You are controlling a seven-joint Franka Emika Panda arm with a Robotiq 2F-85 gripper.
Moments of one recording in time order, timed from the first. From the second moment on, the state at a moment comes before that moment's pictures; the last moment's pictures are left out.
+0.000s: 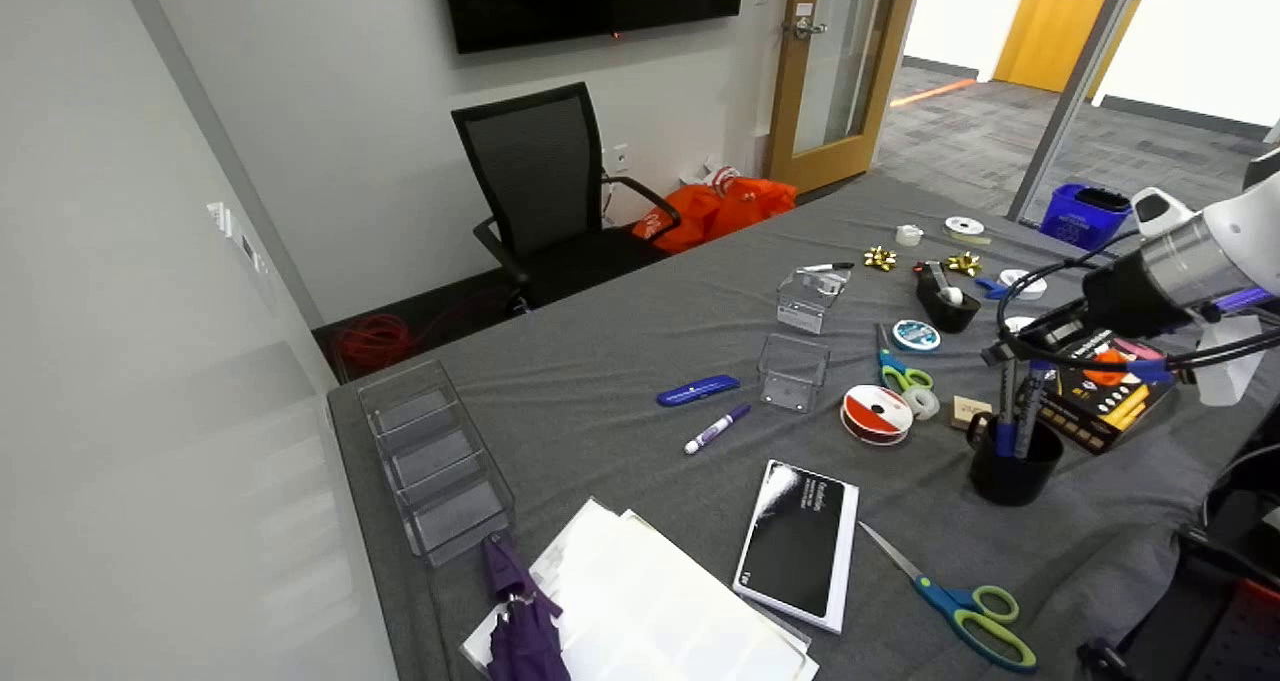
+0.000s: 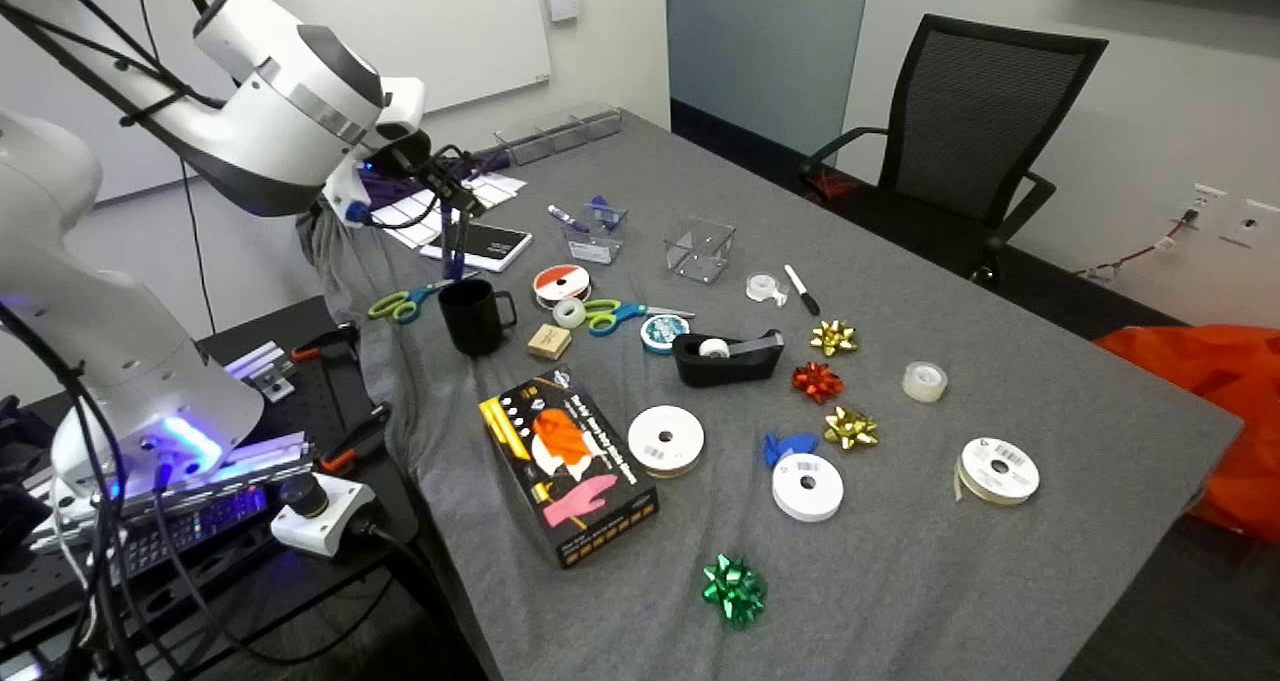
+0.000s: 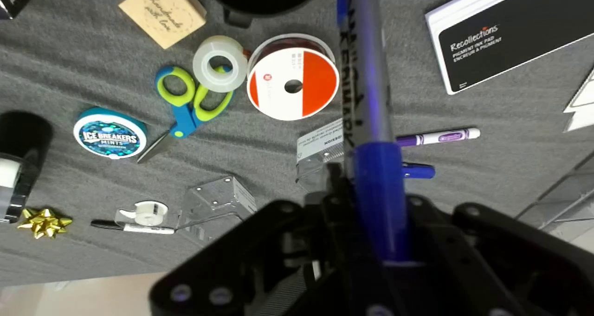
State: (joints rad) arm -0.31 -0.16 -0.01 -2.70 -1.87 3.46 1.60
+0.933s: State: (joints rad) arm -0.13 -0.13 -0.11 -2.50 -1.76 3.37 2.01
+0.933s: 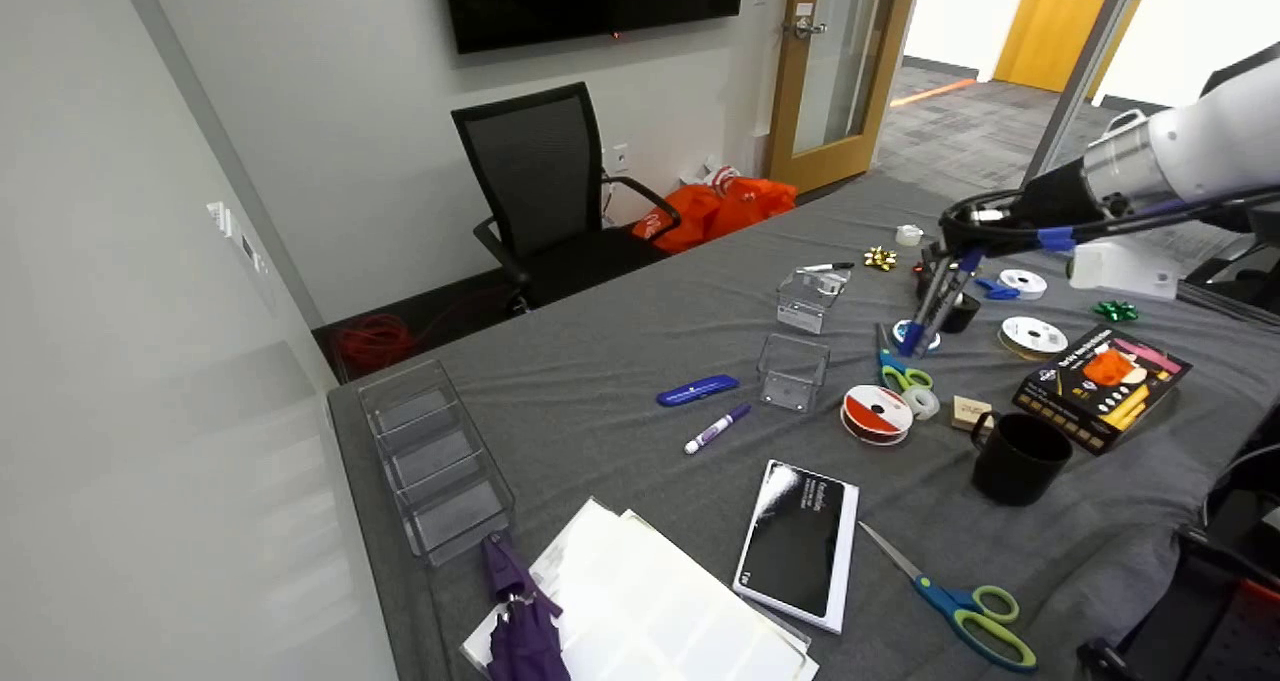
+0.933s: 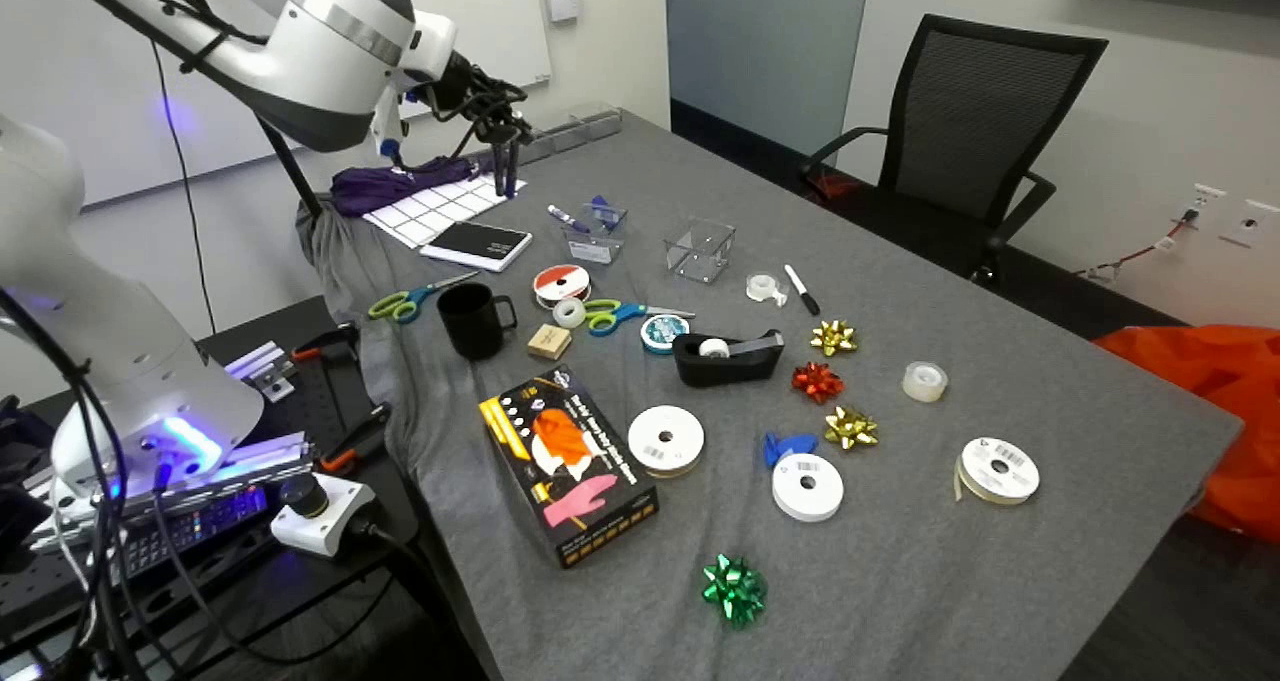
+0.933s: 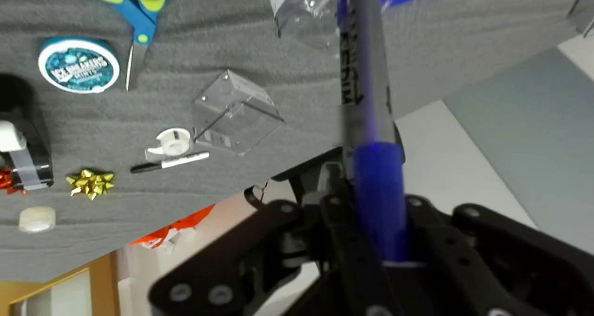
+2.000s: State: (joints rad) arm -0.02 0.28 -0.04 -2.08 -1.51 3.02 2.18
